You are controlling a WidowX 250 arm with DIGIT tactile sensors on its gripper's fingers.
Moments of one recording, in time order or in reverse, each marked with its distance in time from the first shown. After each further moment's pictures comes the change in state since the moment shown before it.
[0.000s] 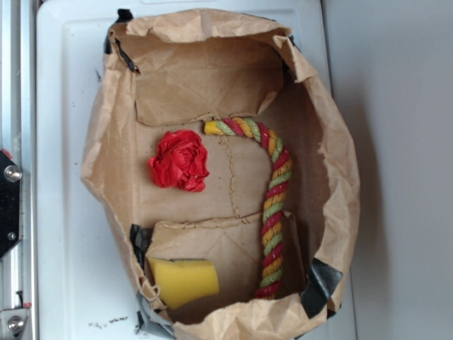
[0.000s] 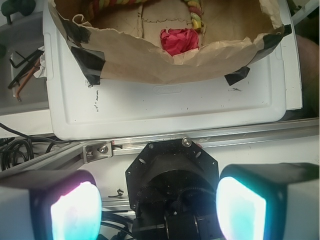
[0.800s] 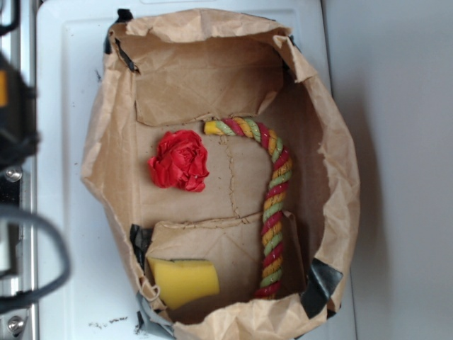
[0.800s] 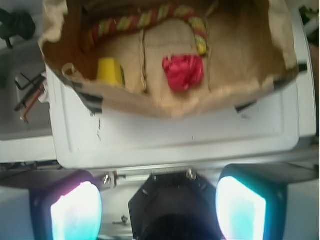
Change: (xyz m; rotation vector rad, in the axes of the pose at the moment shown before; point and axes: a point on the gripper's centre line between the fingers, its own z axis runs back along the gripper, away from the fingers) arm 0.060 0.031 -0.010 -0.025 -0.076 0.066
